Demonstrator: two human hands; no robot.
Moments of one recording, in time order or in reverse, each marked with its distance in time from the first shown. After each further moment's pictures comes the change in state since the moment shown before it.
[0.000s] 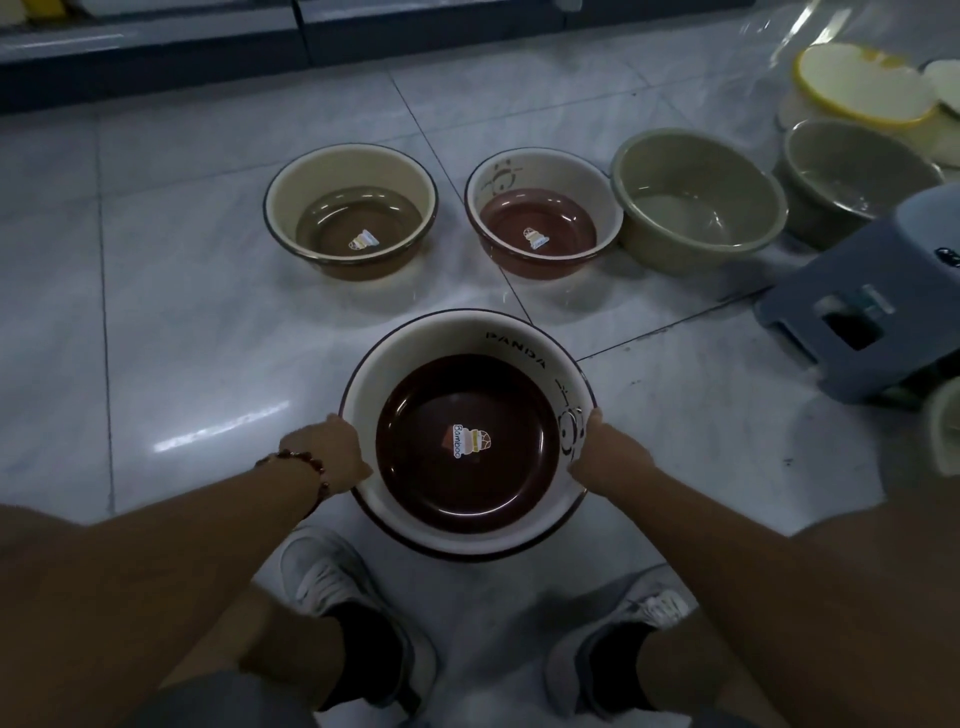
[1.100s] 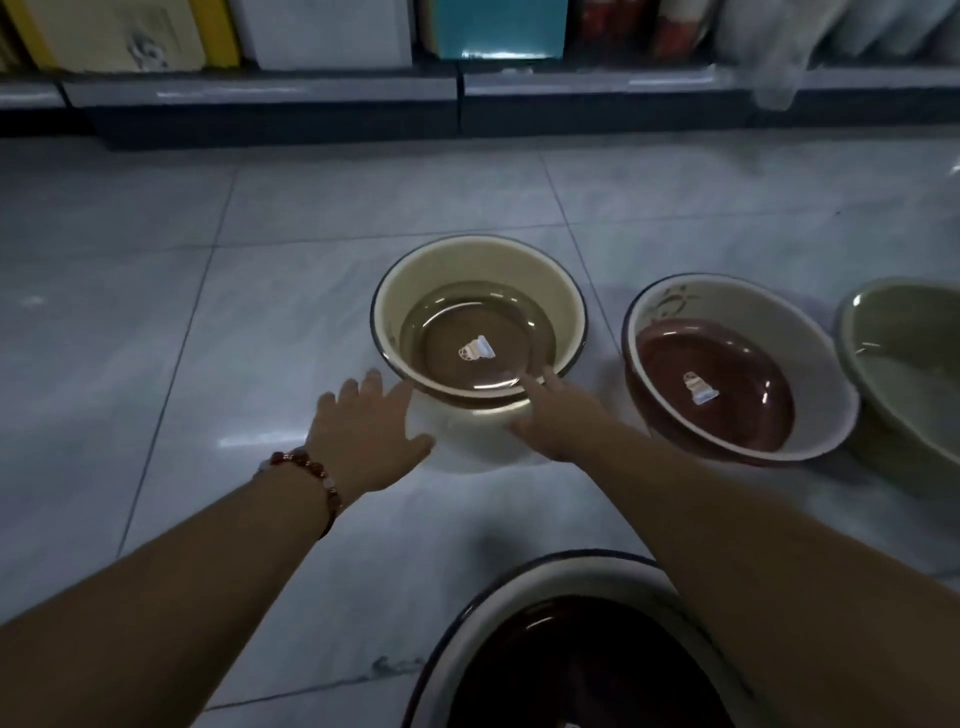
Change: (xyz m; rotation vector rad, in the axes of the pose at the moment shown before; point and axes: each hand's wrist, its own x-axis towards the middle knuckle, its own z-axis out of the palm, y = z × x) left_hand 0.217 -0.080 -0.160 -0.019 0.377 -0.020; right_hand 0.292 -0.315 -0.092 -0.253 0.052 -0.551
